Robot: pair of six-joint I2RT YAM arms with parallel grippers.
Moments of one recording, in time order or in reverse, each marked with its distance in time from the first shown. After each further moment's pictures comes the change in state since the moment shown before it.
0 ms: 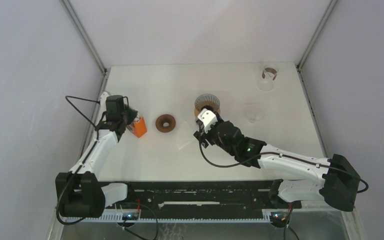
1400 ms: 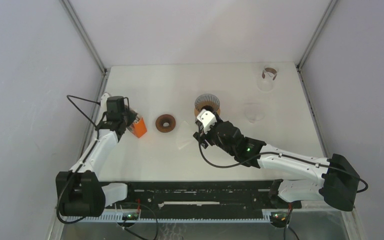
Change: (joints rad) left arm 0.002 0.014 -0.007 -0.027 -0.027 0.030; right arm 0.002 0.005 0.000 0.000 -0.017 -0.006
